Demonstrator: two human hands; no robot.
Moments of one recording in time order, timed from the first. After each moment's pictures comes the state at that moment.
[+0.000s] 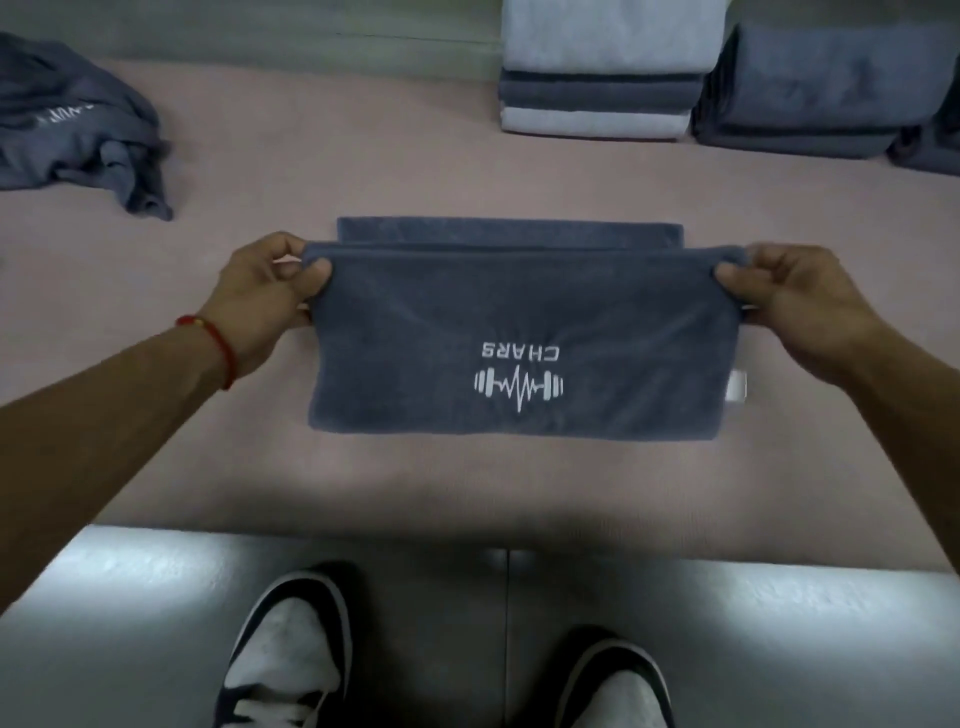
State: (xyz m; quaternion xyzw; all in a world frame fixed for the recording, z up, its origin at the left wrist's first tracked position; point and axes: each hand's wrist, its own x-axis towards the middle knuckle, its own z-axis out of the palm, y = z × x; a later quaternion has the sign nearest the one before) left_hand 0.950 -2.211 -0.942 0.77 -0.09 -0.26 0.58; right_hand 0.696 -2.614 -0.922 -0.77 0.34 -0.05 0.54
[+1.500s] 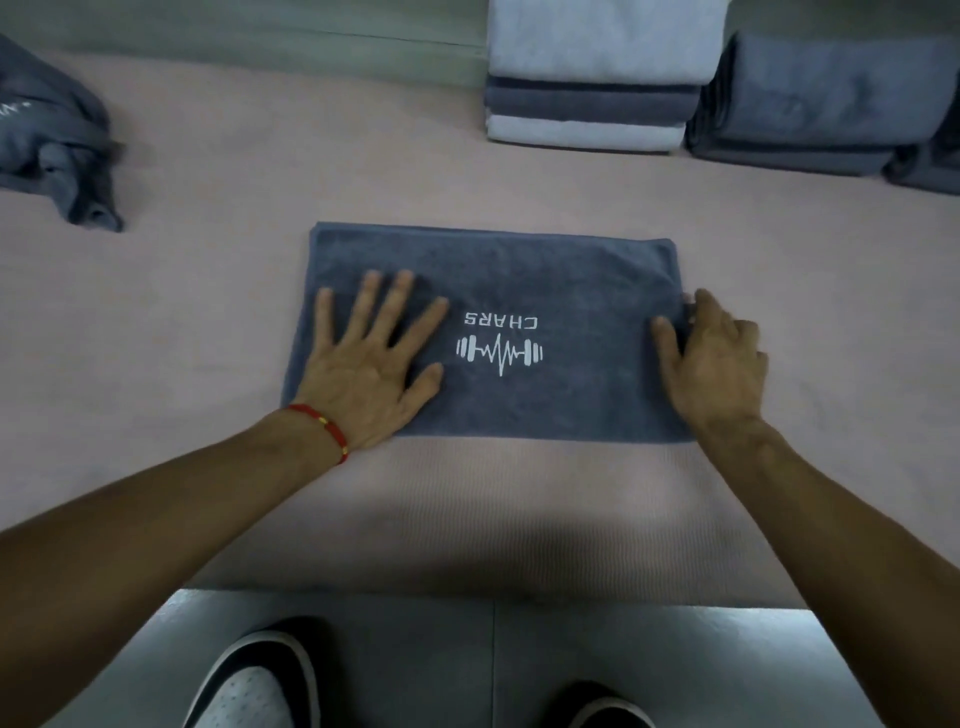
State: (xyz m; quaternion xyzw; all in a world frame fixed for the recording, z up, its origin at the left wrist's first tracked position) left_hand 0.896 -2.273 -1.015 0.90 -0.43 -0.06 -0.02; right_hand 0.713 -2.575 -1.003 -0.89 0.43 -0.02 0.13
